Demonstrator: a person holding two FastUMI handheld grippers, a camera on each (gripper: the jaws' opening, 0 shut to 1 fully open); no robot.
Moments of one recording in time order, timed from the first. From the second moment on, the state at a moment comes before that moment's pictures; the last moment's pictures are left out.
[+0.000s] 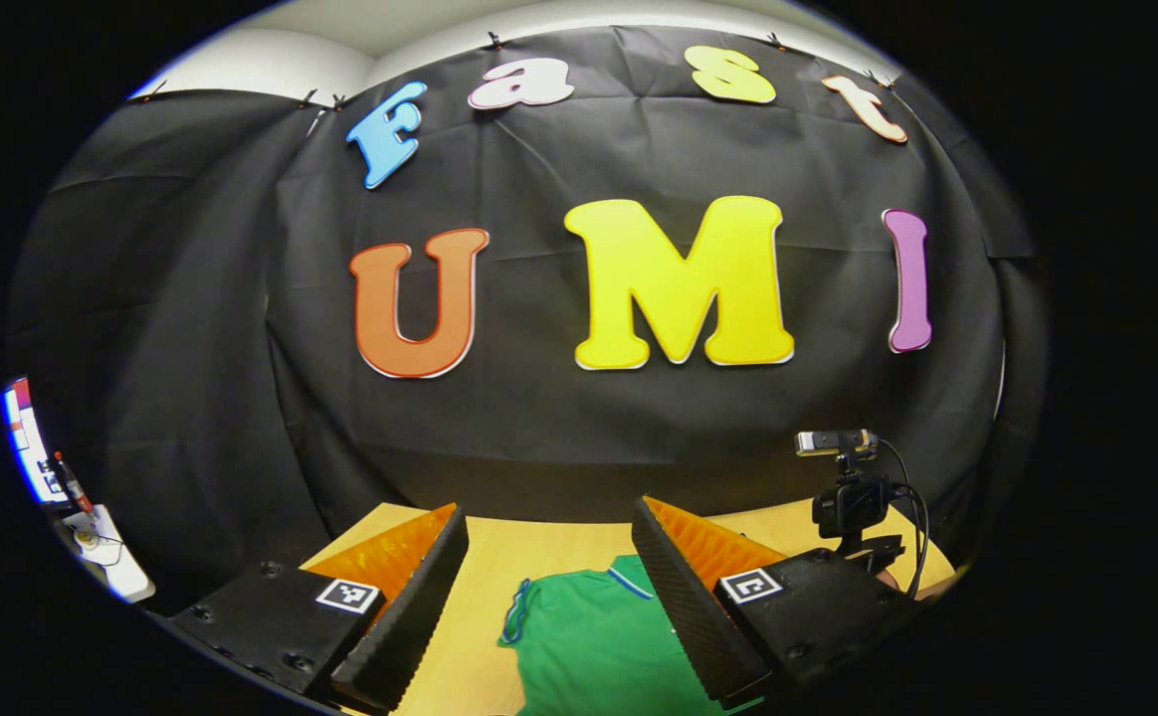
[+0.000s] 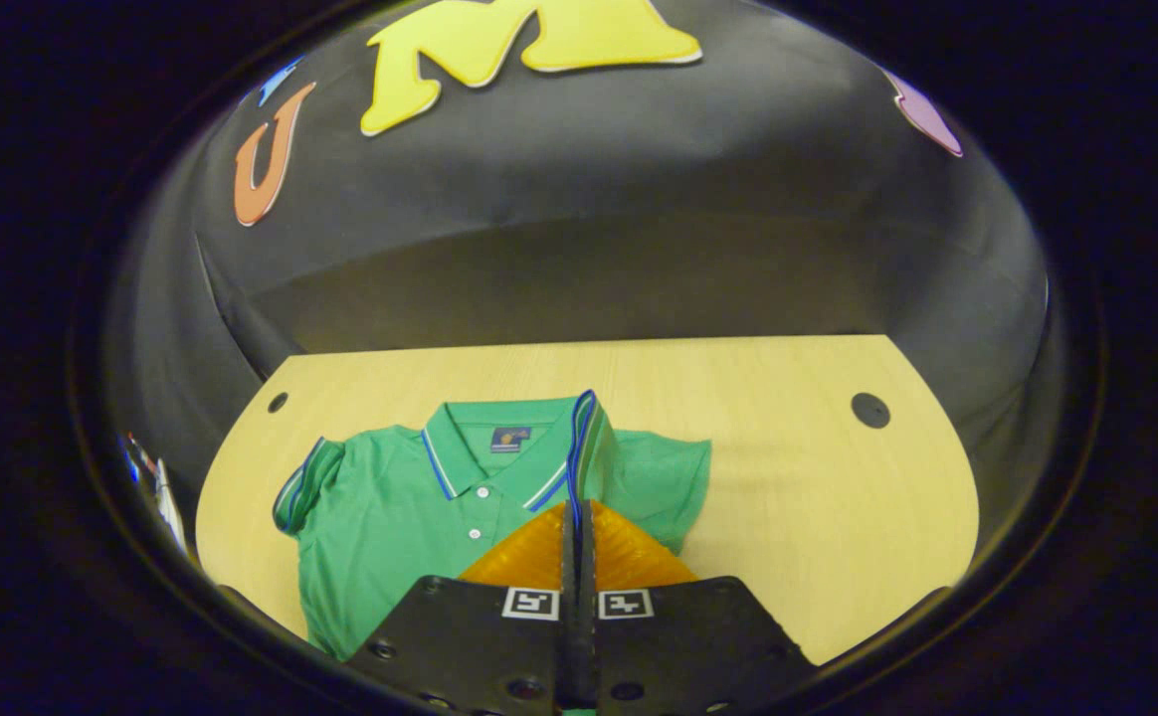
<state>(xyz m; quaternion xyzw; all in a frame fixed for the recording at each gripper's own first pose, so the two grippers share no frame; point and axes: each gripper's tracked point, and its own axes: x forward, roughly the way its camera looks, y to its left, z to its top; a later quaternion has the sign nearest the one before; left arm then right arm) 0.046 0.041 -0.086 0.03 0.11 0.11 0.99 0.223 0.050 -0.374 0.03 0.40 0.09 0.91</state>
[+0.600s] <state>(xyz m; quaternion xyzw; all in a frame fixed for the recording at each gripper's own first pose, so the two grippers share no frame) 0.034 0.096 -0.099 0.03 0.10 0.11 0.99 0.185 0.083 -0.300 0.01 0.34 0.10 0.93</state>
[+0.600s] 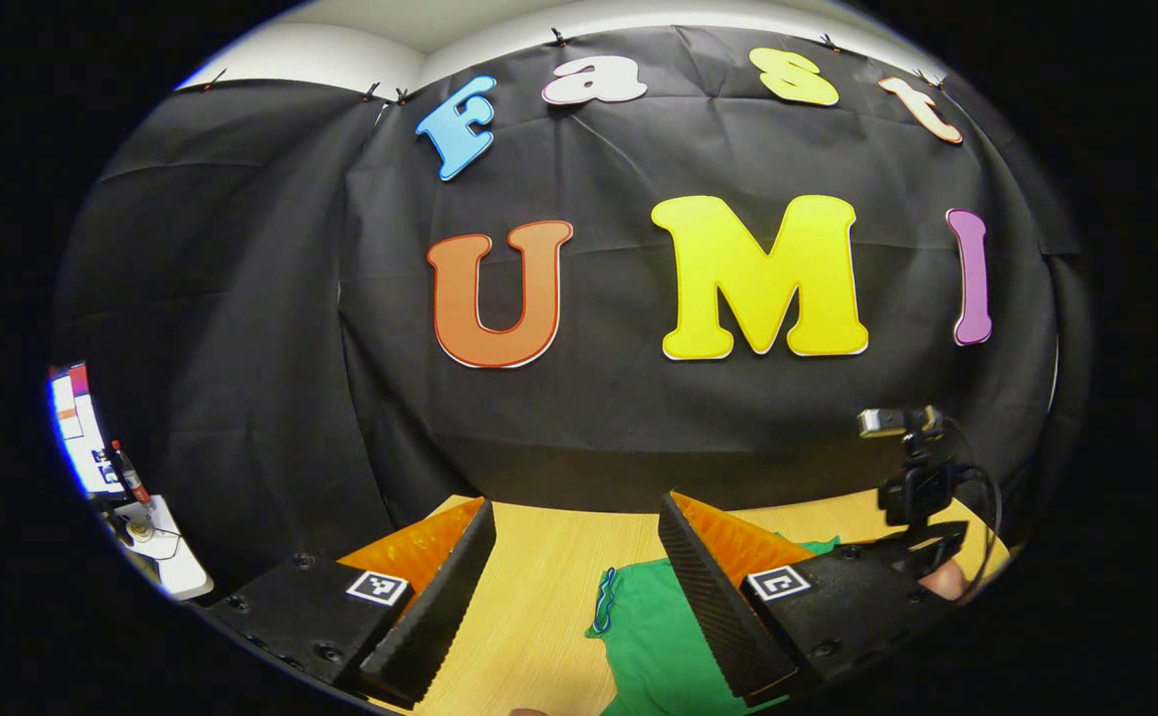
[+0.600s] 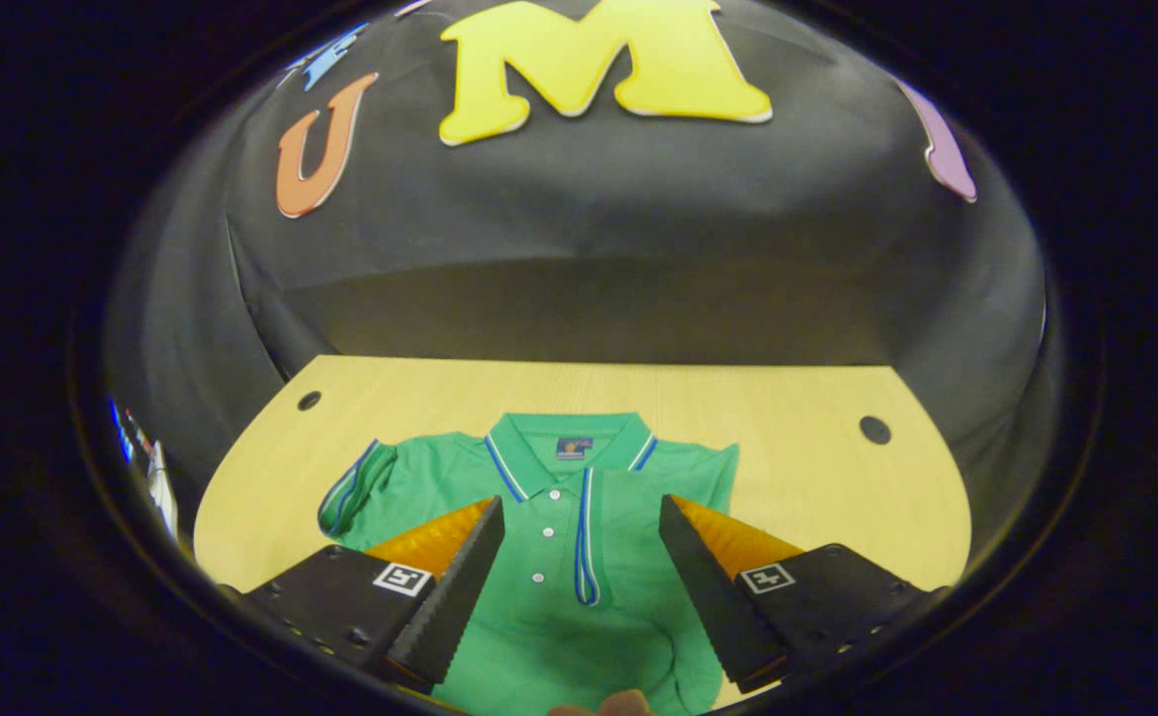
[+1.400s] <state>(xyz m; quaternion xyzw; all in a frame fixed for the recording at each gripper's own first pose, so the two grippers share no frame) 0.118 0.094 -0.264 -0.01 0.20 0.00 0.98 0.067 0.022 -0.132 -0.02 0.20 0.04 0.98</state>
